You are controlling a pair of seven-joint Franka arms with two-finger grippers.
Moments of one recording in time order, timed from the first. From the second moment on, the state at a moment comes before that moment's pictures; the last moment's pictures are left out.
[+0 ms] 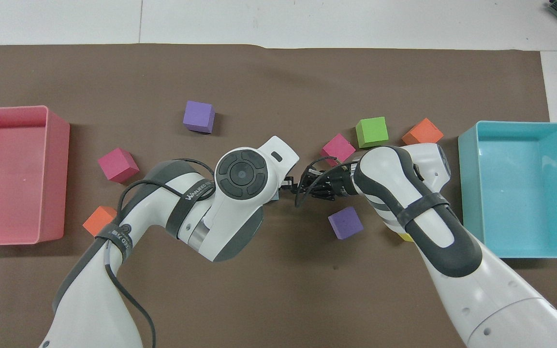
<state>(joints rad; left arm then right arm) -0.64 0.33 -0.05 -1.81 0.01 2.25 -0.64 0.39 0.41 -0.09 -1.99 1.23 2.16 -0.15</state>
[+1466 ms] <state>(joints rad) -0.65 0.33 -0.05 -1.81 0.02 2.25 -0.64 0.39 0.41 -0.09 -1.99 1.23 2.16 -0.15</state>
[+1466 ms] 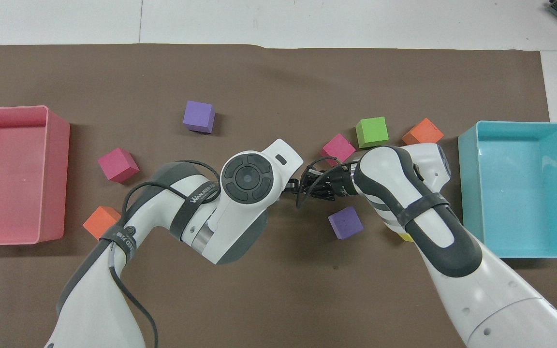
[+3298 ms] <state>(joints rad) -0.10 0.00 -0.01 -1.45 -0.02 1.47 0.06 0.32 0.19 -0.10 -1.93 0.49 2.07 0.02</state>
